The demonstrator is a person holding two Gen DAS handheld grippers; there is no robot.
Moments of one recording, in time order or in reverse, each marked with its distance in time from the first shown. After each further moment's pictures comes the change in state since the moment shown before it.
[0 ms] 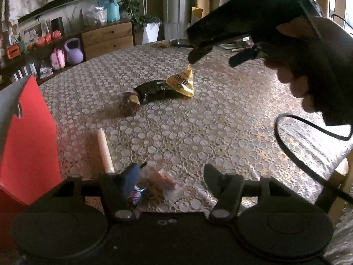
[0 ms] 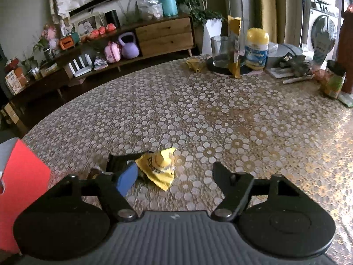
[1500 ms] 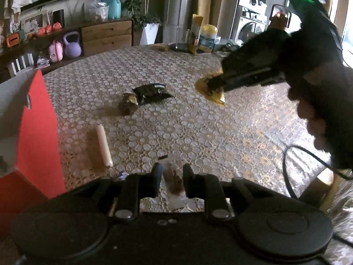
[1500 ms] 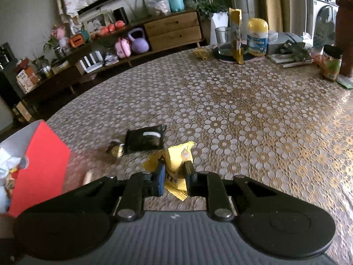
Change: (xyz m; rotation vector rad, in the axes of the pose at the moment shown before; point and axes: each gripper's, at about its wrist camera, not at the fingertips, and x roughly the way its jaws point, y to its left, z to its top) left arm -0.029 0.008 0.003 -0.070 -0.008 -0.064; right arm -0.052 -0.001 -0.037 0.012 0.025 0.076
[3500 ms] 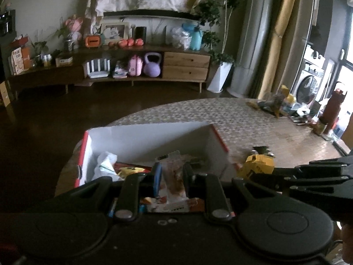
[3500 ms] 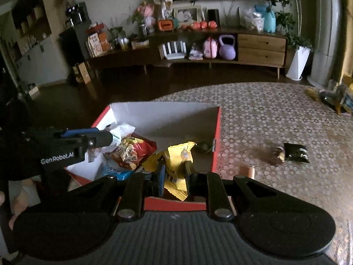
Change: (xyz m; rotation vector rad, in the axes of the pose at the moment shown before) left arm -0.157 0.205 0.027 -0.227 -0.133 0.246; right arm -0.068 0.277 -0.046 -0.328 0.005 0.208
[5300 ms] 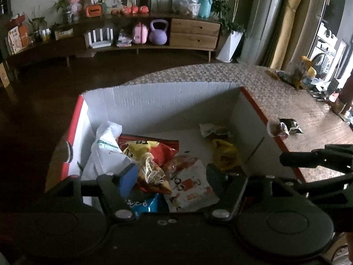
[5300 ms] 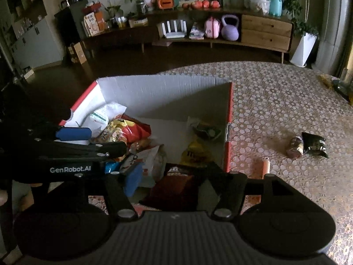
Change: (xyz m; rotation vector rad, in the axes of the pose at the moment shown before) left arm 0.058 0.025 -0.014 0.004 0.163 0.024; right arm 0.056 -0.001 -0.004 -0.018 0.099 -0.011
